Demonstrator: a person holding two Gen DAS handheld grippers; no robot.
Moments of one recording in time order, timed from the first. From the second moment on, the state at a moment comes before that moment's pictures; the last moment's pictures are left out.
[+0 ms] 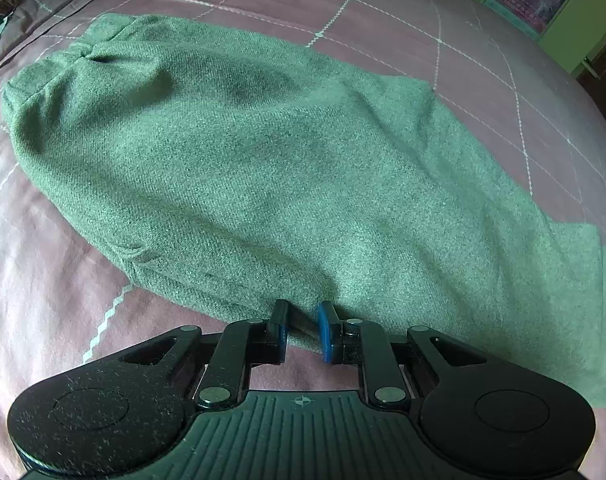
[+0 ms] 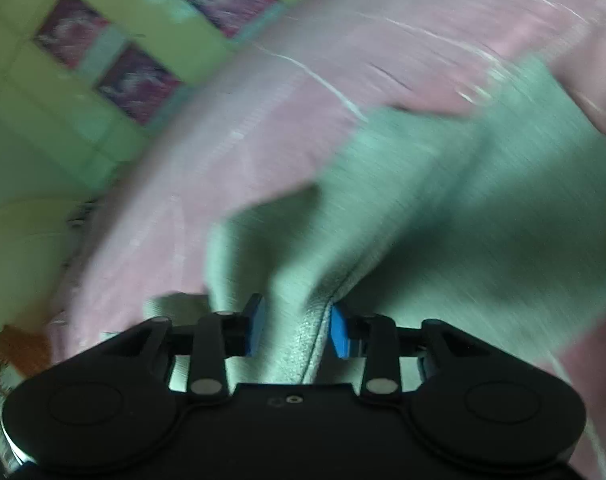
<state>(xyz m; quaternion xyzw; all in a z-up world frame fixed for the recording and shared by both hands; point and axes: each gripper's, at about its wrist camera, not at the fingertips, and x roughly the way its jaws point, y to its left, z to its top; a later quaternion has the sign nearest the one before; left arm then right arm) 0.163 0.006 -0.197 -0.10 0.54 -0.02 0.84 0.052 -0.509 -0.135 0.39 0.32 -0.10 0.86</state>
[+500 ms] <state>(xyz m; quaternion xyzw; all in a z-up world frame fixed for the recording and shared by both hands) 0.164 0.000 -0.198 -0.09 0.54 -0.02 0.84 0.105 -0.537 -0.087 0.26 0.26 -0.18 0.91</state>
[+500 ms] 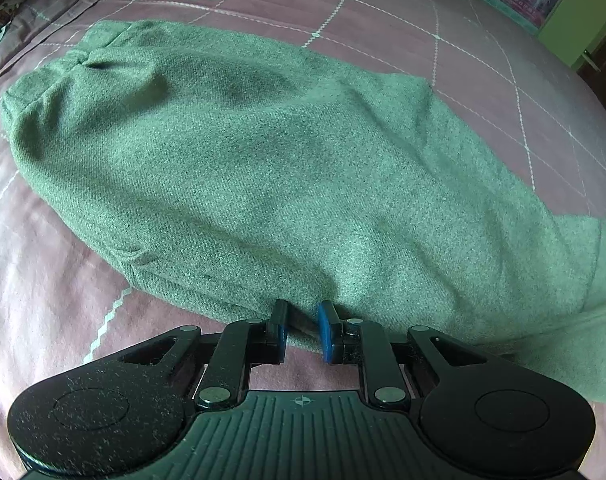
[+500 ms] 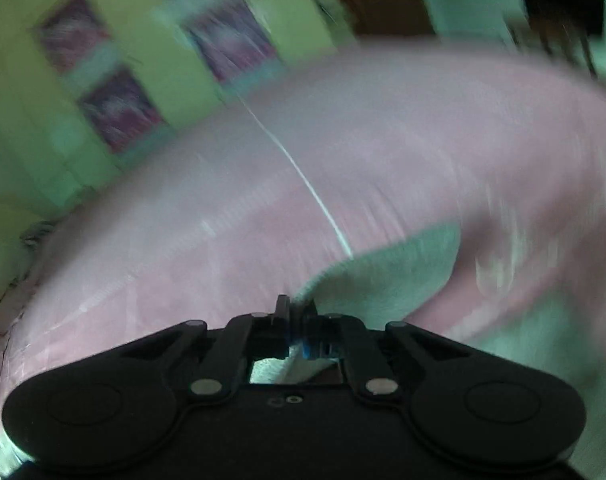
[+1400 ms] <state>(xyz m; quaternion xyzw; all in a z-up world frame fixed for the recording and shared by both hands) 0.160 -0.001 -0.198 -0.08 0.53 -0.02 0.84 -0.069 -0.566 -0.148 0.37 0.28 -0.29 0.84</state>
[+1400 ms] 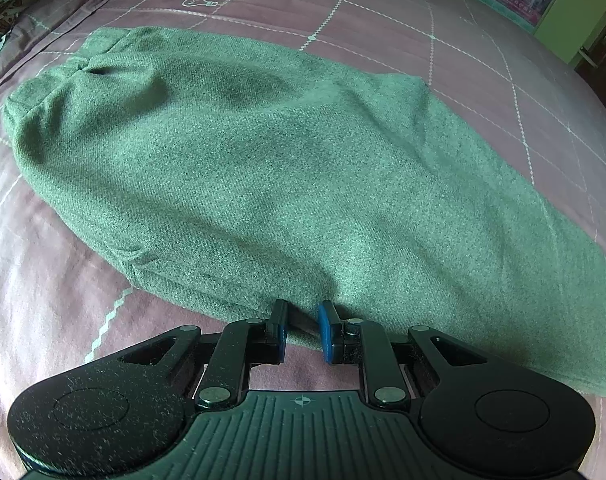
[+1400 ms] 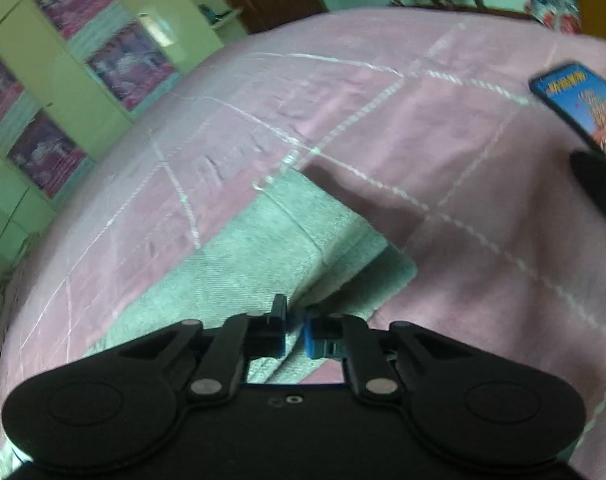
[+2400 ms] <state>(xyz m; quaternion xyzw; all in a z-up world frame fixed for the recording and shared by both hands) 0.232 -0.117 -0.201 0.06 0.48 -0.06 0.87 0.128 -0.432 -0.165 0.04 0.42 -0.15 0.89</state>
